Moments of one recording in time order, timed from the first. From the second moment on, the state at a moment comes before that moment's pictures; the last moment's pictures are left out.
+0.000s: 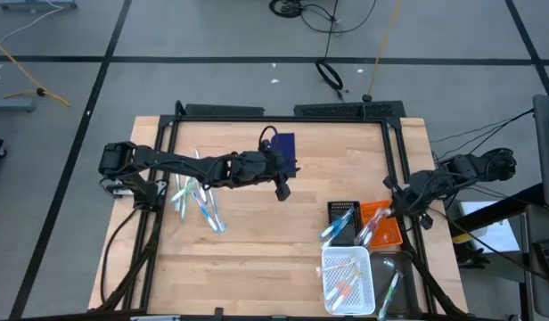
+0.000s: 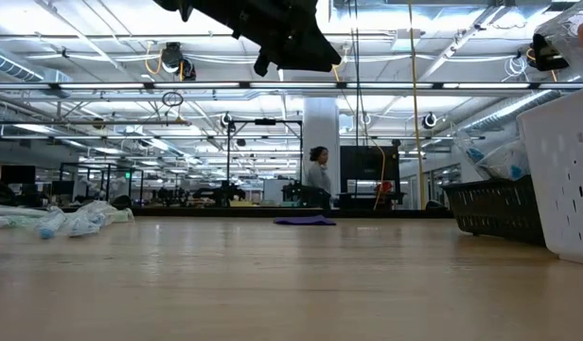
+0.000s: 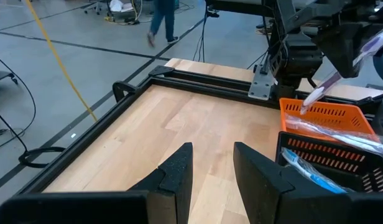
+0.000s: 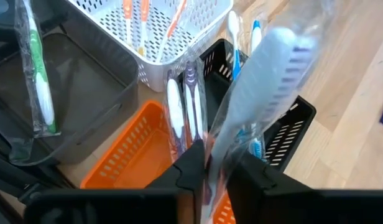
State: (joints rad) left arm 0.01 1.65 1.17 0.18 -0.32 -0.09; right arm 0.33 0.36 0.68 -1.14 -0.18 -0.35
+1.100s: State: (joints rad) left arm 0.01 1.65 1.17 0.18 -0.32 -0.11; right arm 0.33 0.34 0.68 -1.13 -0.15 -0.33
